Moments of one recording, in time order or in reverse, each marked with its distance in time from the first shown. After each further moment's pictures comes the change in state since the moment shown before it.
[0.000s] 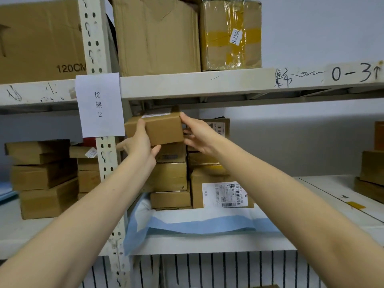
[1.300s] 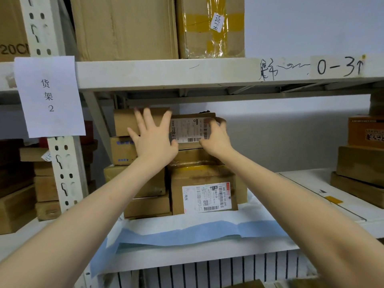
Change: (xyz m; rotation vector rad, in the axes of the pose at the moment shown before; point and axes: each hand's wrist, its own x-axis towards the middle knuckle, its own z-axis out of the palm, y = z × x) left_hand 0.024 -0.072 0.048 1.579 -0.317 1.123; right_hand 0.015 0.045 -0.106 -0.956 0.486 -0.242
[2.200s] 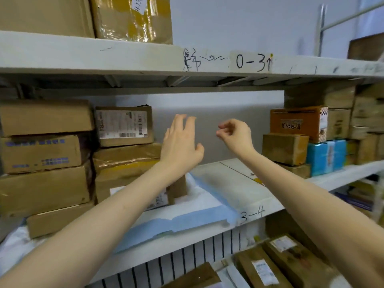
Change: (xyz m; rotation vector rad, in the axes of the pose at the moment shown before) left_hand -0.036 0.177 0.041 -0.478 -0.107 0.401; right_hand -0.051 0.123 -0.156 -0.002 0.311 0.176
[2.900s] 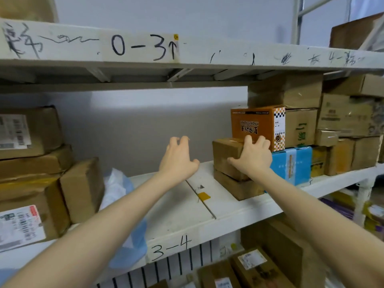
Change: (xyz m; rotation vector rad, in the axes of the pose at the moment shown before) left_hand 0.090 0.152 0.187 -0.095 -0.269 -0.256; right_hand 0.083 0.231 -0.154 -0.894 -0.040 0.174
